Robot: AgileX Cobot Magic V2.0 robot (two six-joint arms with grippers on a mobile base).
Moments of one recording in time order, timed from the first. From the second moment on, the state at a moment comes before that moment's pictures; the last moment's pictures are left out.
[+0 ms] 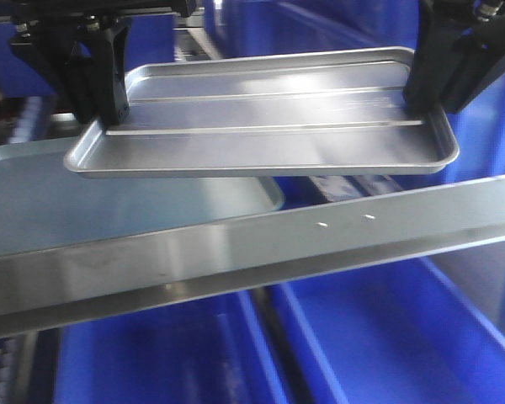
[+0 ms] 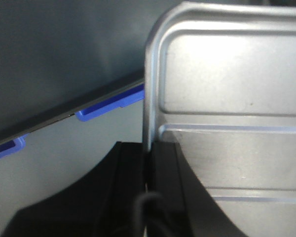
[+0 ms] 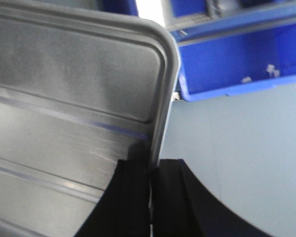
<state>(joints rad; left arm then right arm) -0.65 1.61 -1.42 0.14 1.09 -0.49 0.57 1.32 -1.10 -0.19 0.89 0.63</state>
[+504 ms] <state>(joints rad) -0.65 1.61 -1.42 0.14 1.11 -0.50 0.57 1.32 -1.10 -0.19 0.89 0.63</state>
